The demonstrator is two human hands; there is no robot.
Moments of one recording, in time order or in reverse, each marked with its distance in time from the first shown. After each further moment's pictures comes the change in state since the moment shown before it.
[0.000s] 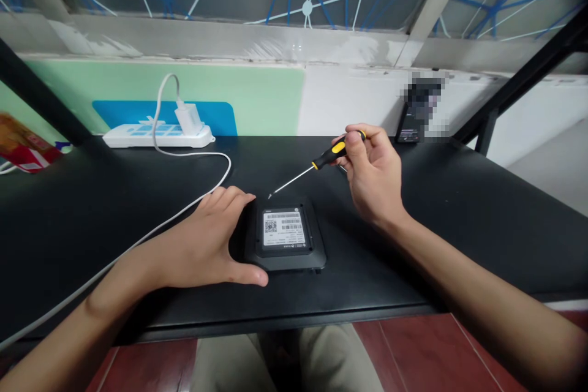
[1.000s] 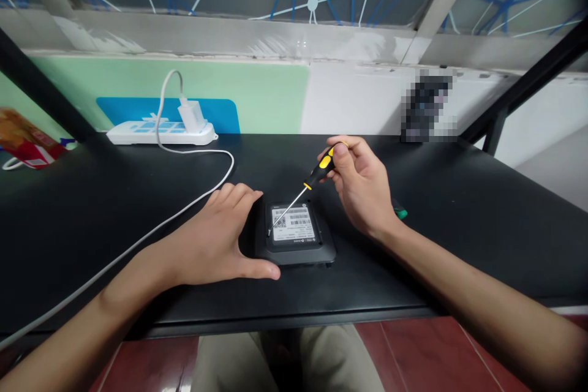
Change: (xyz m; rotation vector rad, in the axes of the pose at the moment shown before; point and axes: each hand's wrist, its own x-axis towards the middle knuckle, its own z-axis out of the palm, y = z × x) left_hand 0.007 0.006 0.008 0.033 0.062 0.012; right_hand -0.017 -0.001 0.014 0.095 -0.119 0.150
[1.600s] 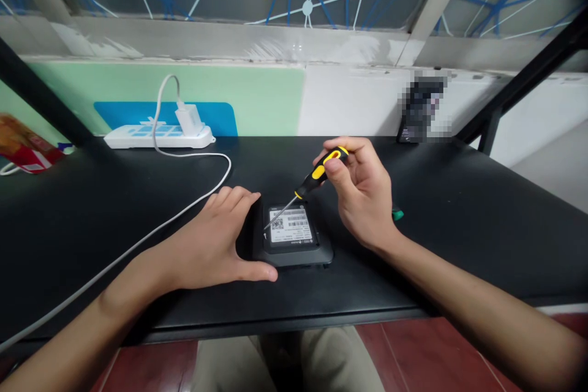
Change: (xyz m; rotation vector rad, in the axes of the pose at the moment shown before) left_hand -0.001 0.001 0.000 -0.017 -0.008 -0.003; right_hand -0.014 -0.012 0.006 -0.099 -0.074 -0.193
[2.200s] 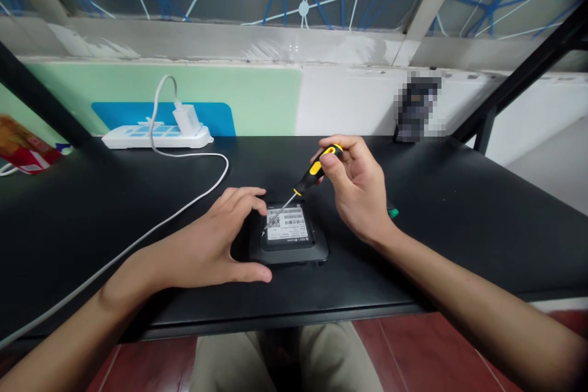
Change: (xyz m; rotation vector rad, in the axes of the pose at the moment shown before) left_hand -0.005 -0.003 -0.003 -0.185 0.005 0.153; right_hand 0.005 0.001 -0.003 0.018 0.022 0.026
